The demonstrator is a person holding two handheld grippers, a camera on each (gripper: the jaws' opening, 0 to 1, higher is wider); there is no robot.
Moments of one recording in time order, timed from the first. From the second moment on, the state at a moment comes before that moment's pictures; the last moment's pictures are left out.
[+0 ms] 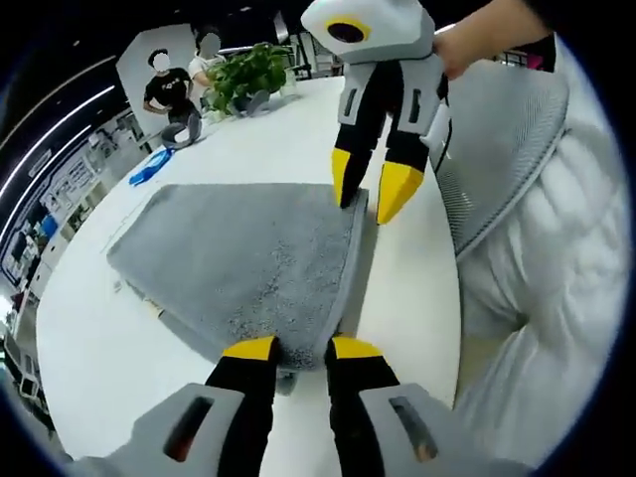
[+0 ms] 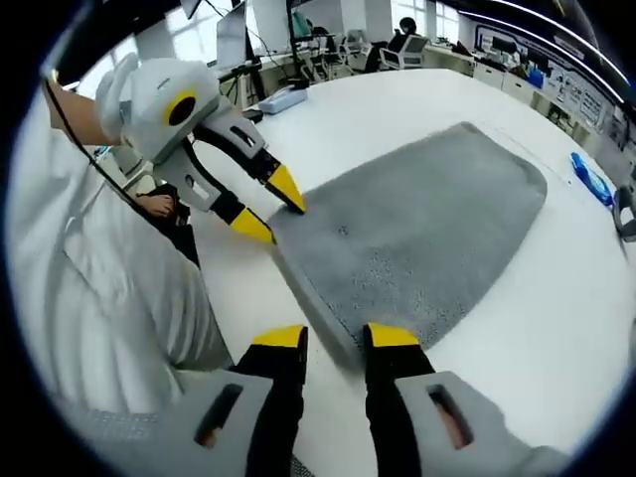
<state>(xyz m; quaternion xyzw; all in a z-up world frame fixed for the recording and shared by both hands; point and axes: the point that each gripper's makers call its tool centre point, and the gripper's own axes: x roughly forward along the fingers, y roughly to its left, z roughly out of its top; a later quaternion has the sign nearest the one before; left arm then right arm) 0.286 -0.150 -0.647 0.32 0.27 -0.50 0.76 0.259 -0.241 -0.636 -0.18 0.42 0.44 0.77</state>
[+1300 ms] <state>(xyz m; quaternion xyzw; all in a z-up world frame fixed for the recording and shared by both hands) 0.289 -0.151 -0.654 0.36 0.25 -0.55 0.71 0.275 -0.254 -0.659 -0.34 0.38 0.43 0.74</state>
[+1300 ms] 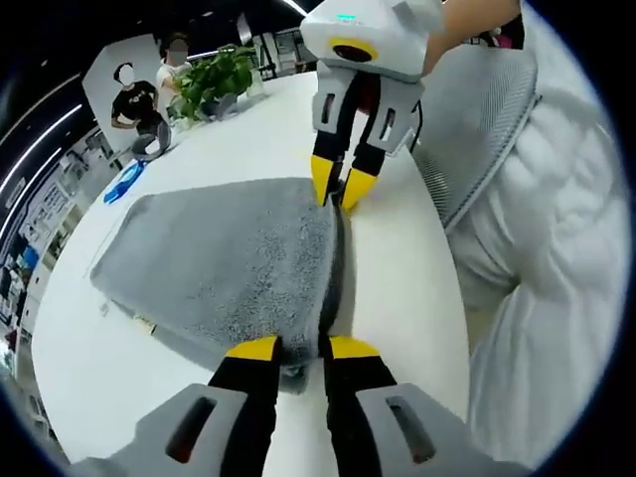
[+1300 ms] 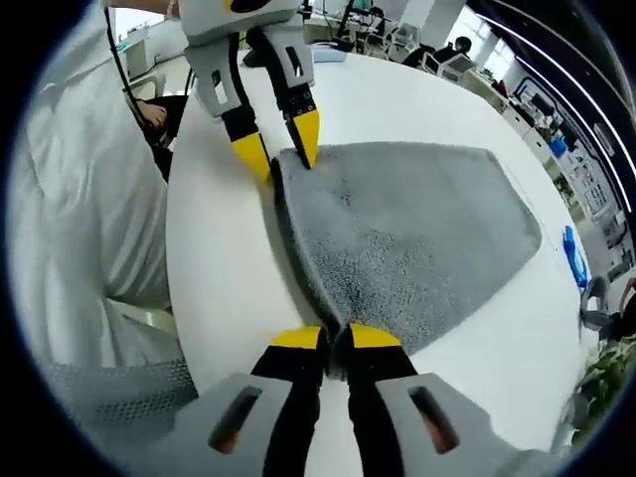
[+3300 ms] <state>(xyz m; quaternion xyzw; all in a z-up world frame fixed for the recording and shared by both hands) 0.291 -0.143 -0.517 0.34 0.26 -0.47 0.77 0.258 -0.245 -0.515 -0.22 0.40 0.42 0.79</state>
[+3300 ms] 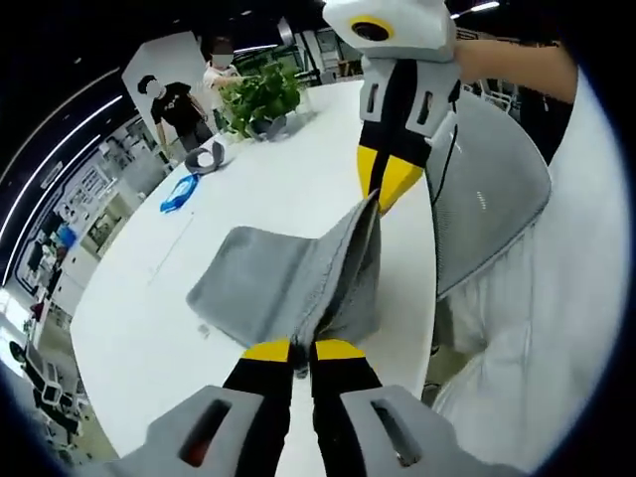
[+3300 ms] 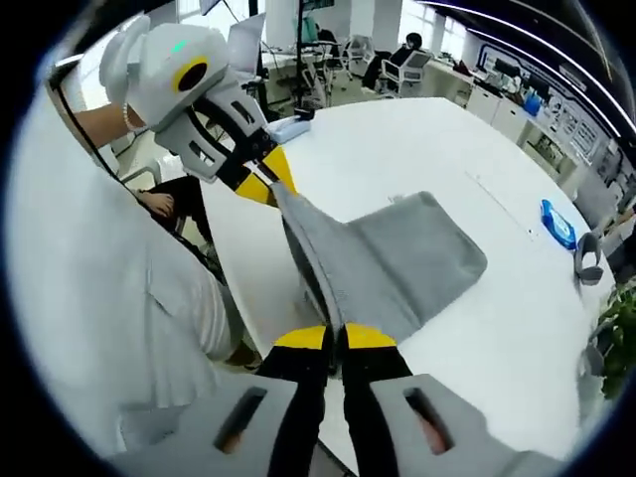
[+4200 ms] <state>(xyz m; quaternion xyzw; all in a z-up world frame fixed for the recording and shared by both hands) 0.361 -0.159 -0.470 0.32 0.22 -0.45 0.80 0.327 -0.259 -0.457 -0.21 0.36 0.37 0.83</state>
